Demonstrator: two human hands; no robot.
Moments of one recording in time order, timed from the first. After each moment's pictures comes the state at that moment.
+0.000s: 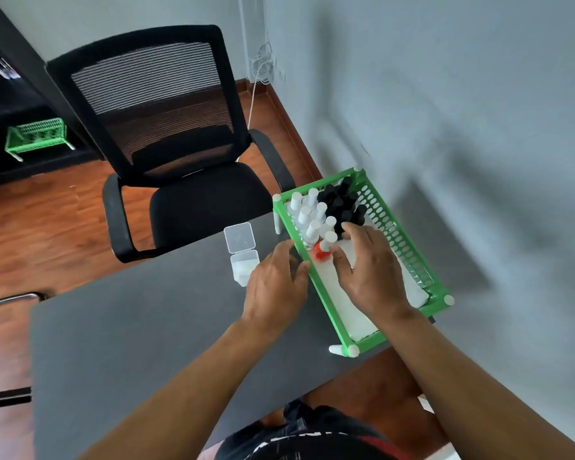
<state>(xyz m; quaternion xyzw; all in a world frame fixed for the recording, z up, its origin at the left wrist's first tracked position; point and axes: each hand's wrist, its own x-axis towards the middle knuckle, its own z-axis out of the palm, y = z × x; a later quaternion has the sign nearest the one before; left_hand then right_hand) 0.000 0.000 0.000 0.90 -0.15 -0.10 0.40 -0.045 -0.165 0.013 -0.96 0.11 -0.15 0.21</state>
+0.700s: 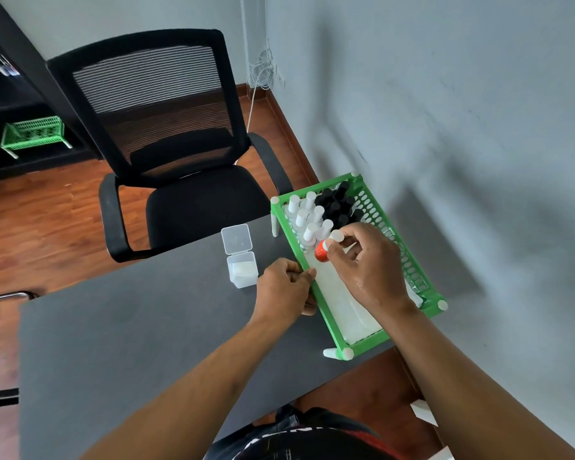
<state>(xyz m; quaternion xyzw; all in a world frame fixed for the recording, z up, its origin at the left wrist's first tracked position) -0.002 -0.014 -0.010 0.75 0.08 -0.29 0.58 -0.039 -0.167 0.030 -0.92 0.15 -0.18 0.32</state>
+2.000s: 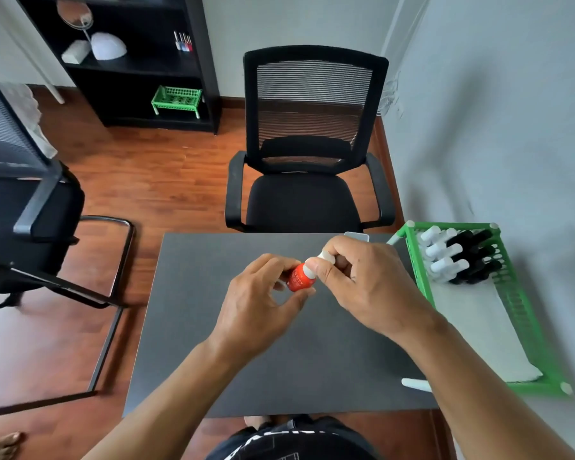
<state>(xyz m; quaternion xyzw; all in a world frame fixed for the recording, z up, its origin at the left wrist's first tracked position) -0.034 0.223 0.047 0.88 -0.10 0.08 0.46 -0.010 0.036 0.122 -0.94 -0.14 0.00 0.31</state>
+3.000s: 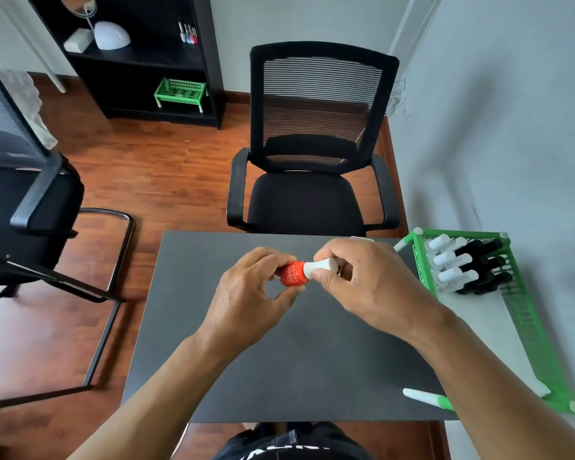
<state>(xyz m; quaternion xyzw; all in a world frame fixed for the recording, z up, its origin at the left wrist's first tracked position) -0.015 0.239 0.046 0.91 -0.10 0.09 0.39 0.012 0.037 0.123 -0.94 -0.16 0.08 0.29</state>
